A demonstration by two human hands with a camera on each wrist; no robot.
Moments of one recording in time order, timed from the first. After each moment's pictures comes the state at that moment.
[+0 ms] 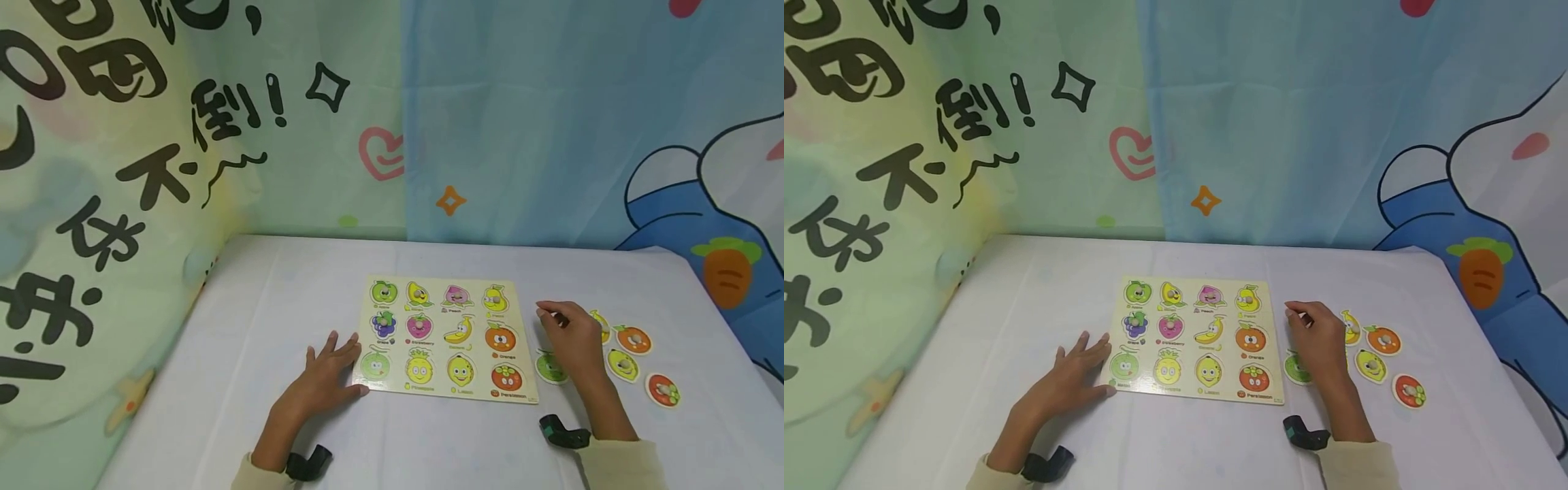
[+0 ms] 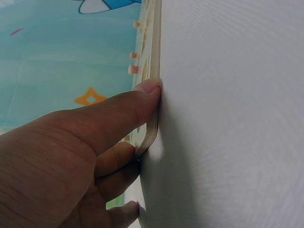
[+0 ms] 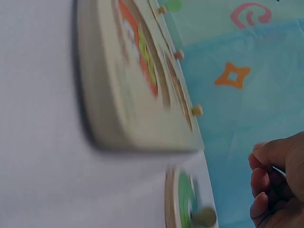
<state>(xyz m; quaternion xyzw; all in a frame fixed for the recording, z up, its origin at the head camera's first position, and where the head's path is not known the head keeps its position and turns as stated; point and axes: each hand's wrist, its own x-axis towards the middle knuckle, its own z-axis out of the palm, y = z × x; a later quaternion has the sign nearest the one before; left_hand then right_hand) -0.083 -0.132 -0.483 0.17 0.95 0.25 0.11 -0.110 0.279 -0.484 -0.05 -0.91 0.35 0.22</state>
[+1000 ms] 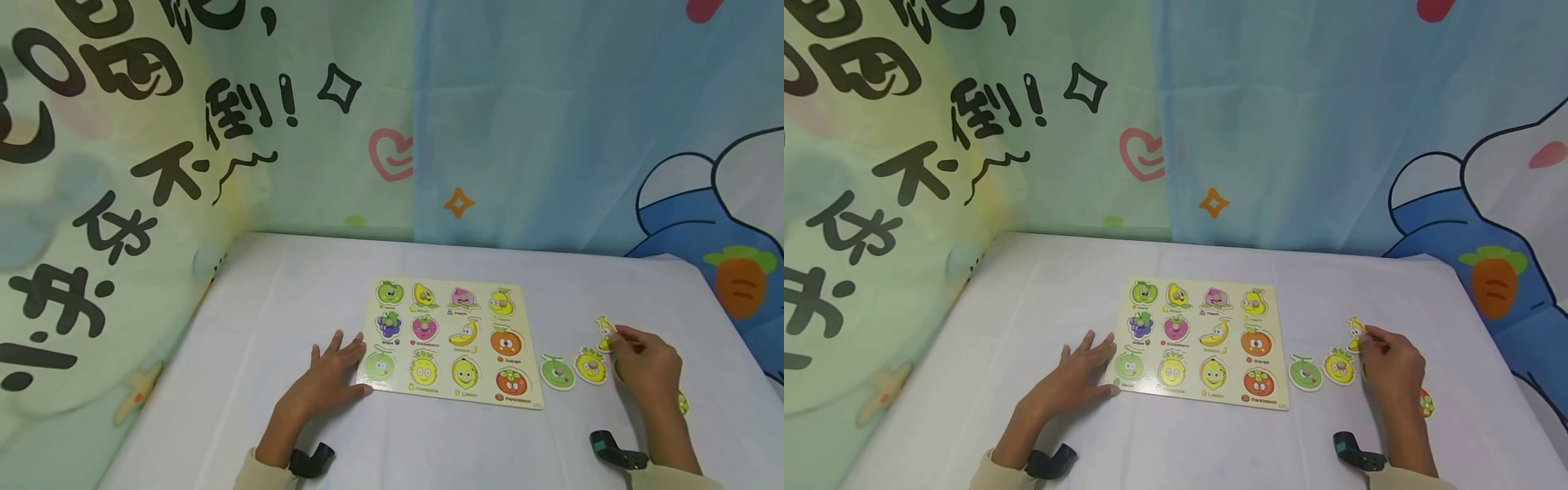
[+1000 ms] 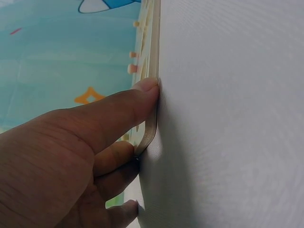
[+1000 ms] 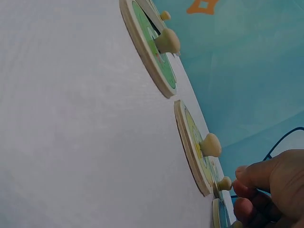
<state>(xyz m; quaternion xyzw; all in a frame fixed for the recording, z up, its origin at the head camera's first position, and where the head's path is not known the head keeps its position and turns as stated) -0.083 -0.132 -0.481 0.15 0.95 0.25 0.12 -0.095 0.365 -0.500 -0.26 -0.91 0.32 0.08</state>
